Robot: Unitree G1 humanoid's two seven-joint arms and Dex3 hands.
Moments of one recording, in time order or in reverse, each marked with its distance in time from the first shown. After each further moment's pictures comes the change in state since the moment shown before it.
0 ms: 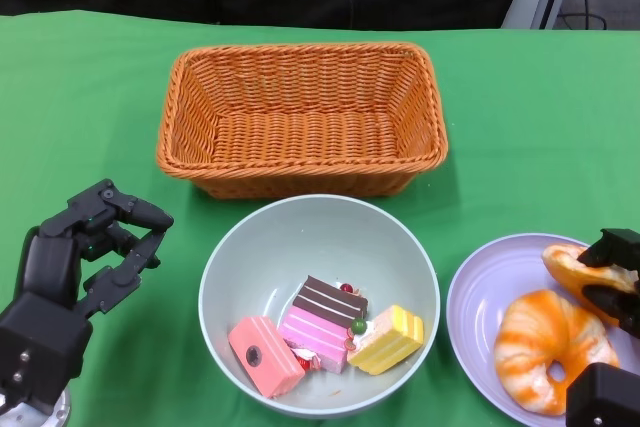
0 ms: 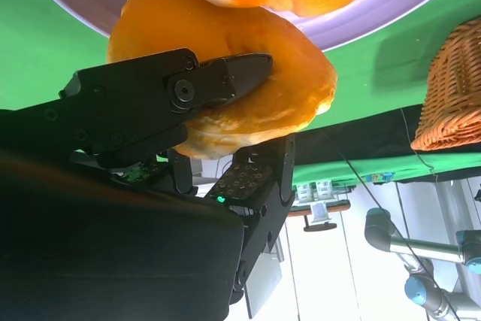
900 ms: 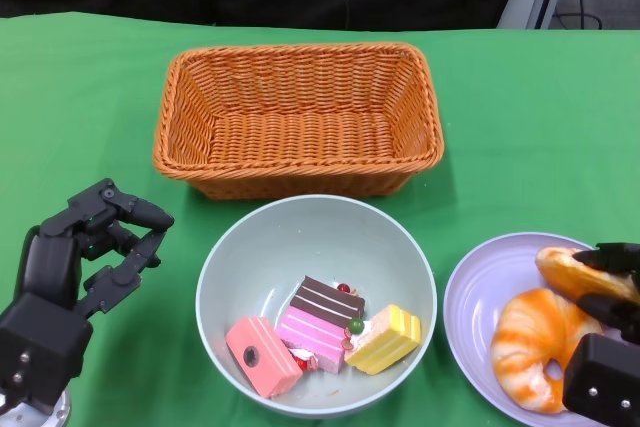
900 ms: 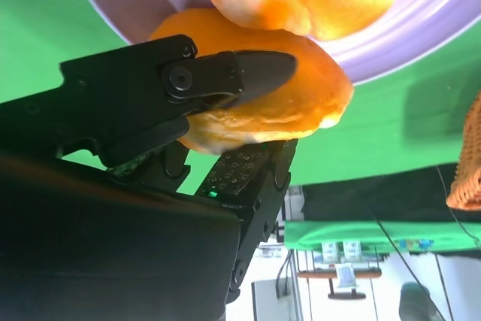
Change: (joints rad) left arm -0.001 0.000 -0.001 0.002 0.000 -0.007 -0.001; right arm 0.075 -0.029 -0.006 -0.293 0.059 0.283 0.377
